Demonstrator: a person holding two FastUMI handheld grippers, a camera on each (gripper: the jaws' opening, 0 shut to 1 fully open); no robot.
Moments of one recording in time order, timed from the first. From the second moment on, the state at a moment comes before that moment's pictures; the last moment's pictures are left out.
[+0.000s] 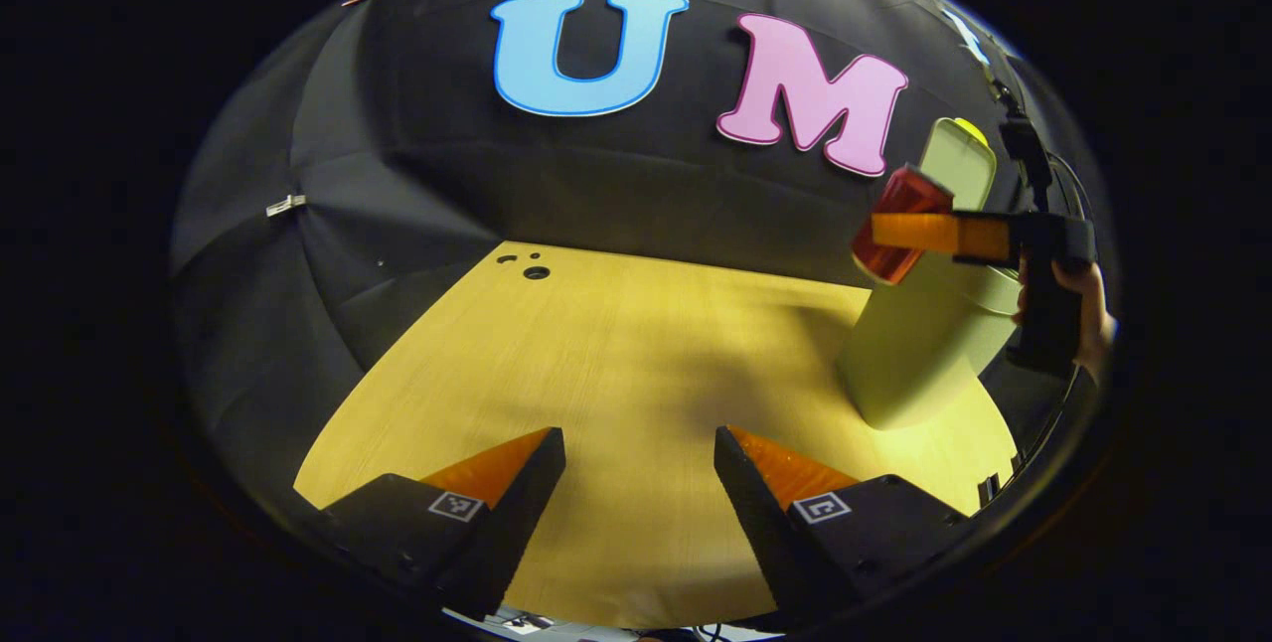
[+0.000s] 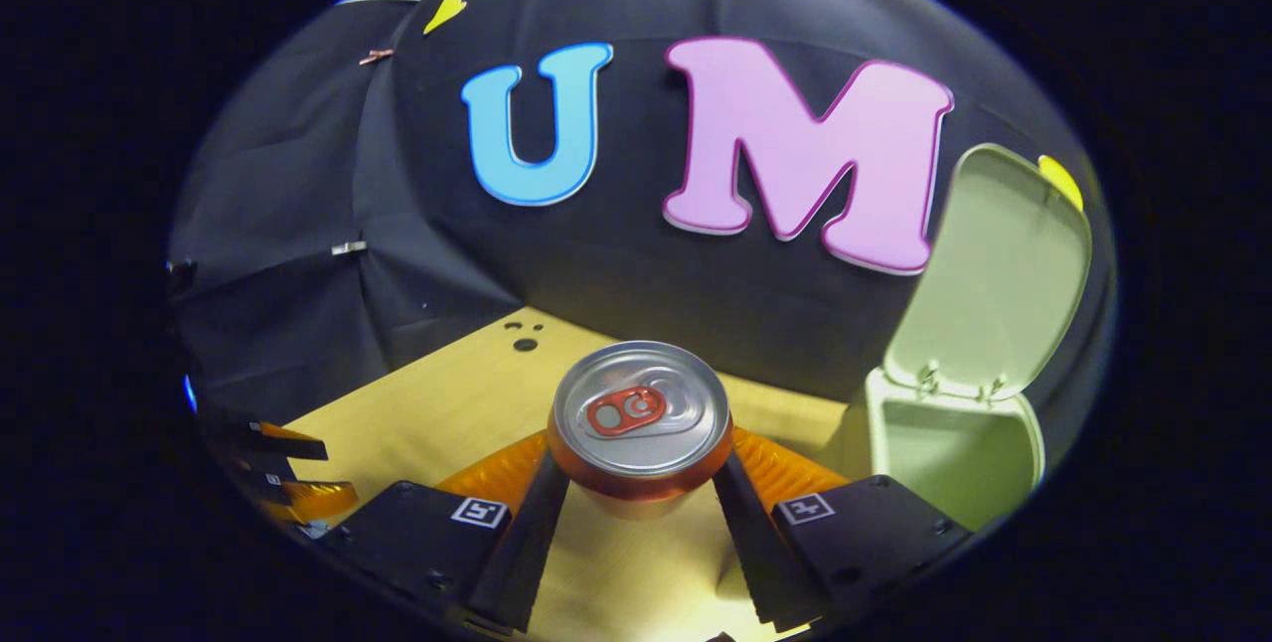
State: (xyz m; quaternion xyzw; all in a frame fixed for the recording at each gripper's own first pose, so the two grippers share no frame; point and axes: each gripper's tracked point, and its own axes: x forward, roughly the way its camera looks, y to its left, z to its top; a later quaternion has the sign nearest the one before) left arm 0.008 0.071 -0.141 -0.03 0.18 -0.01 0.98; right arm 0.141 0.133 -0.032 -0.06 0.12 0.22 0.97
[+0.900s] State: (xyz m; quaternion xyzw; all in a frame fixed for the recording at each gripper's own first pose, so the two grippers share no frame) left arm 0.019 0.044 -0.161 -0.06 0.20 -0.02 0.98; right arm 0.146 -0.074 0.009 -0.04 0.09 0.05 0.99
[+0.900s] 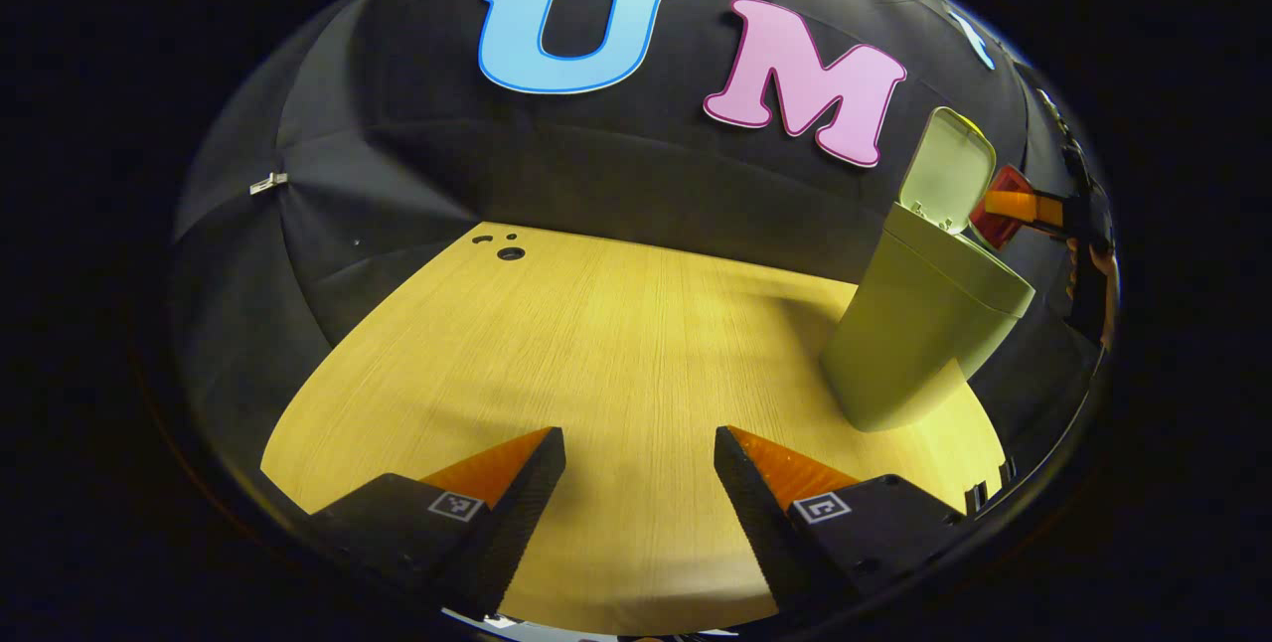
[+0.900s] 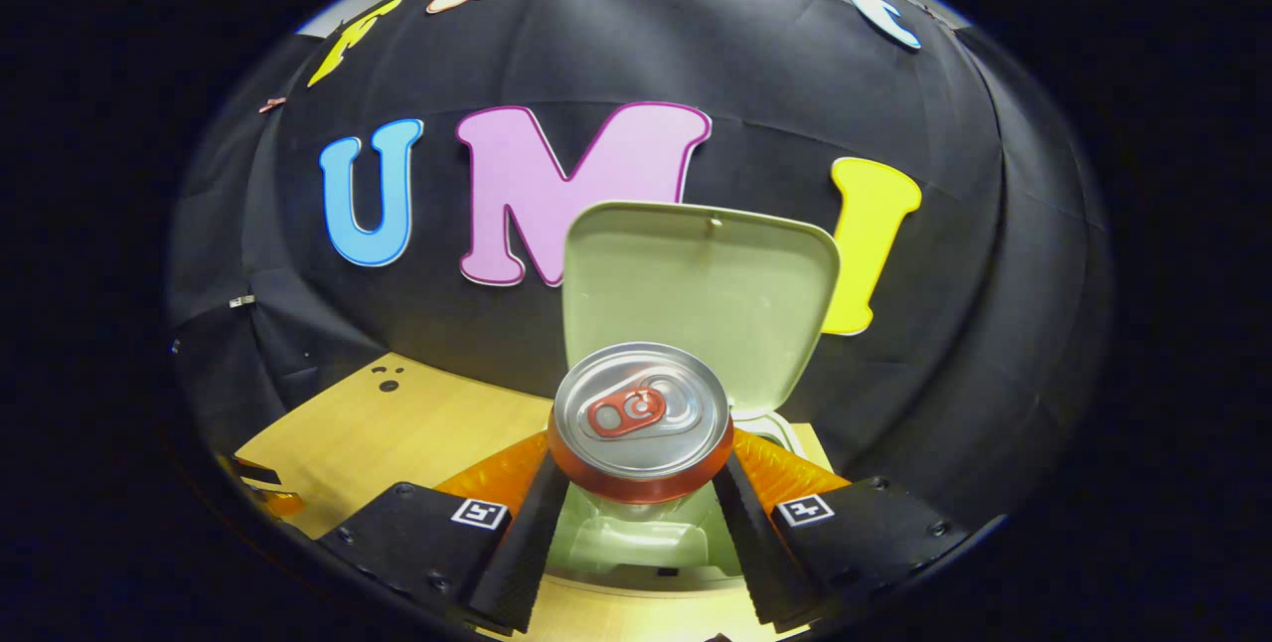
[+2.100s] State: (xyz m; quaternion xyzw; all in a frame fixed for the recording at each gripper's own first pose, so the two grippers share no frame) left arm -0.022 0.009 -0.138 -0.01 0.18 -0.02 0.98; right arm 0.153 -0.074 0.090 -0.02 0.04 0.08 1.00
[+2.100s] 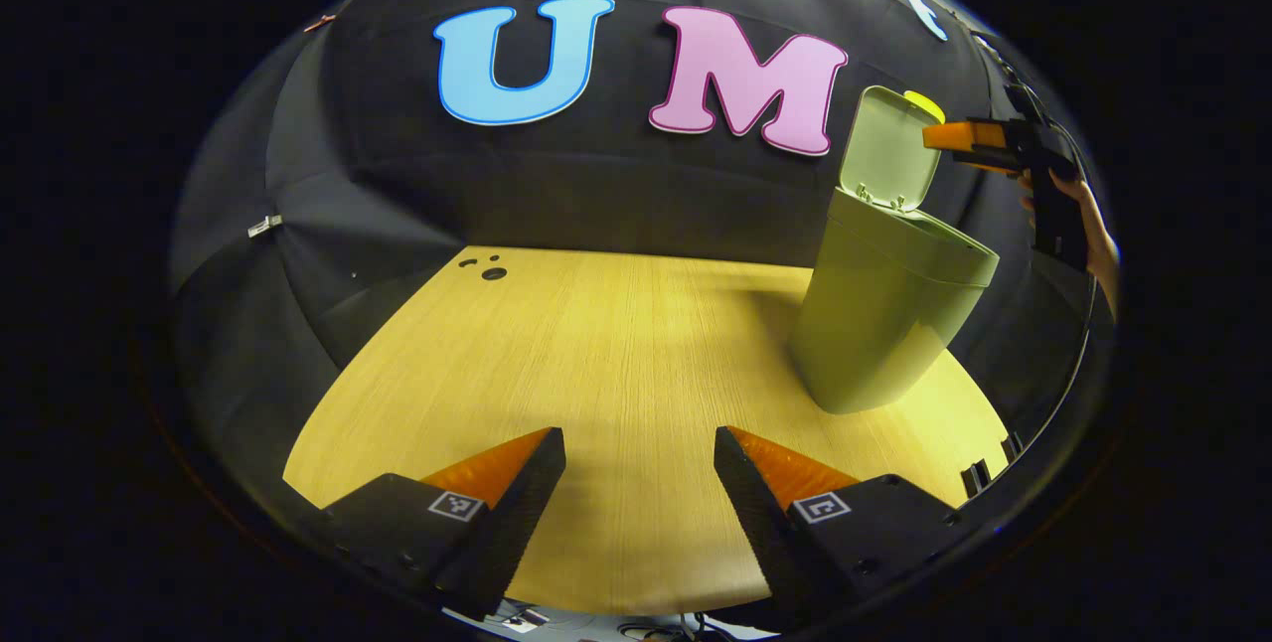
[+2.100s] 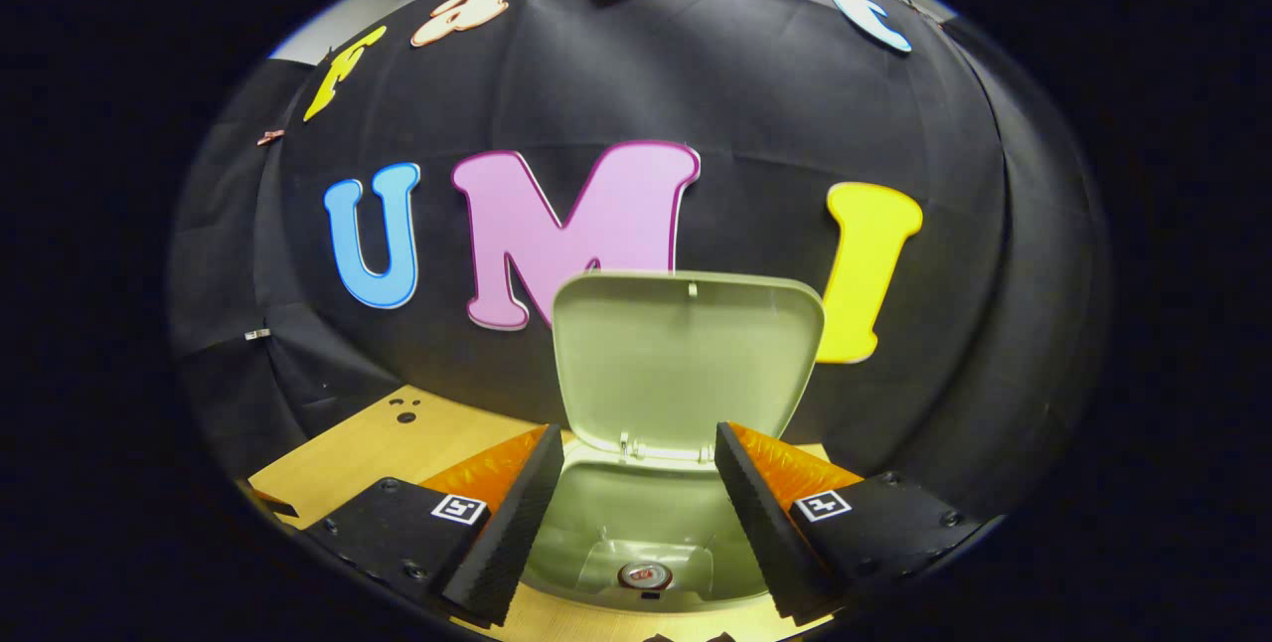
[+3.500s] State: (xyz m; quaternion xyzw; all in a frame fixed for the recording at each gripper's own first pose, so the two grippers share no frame) left arm -0.058 0.108 -0.153 -0.11 0.16 0.12 0.97; right arm 0.232 -0.073 0.149 -0.01 0.09 0.04 1.00
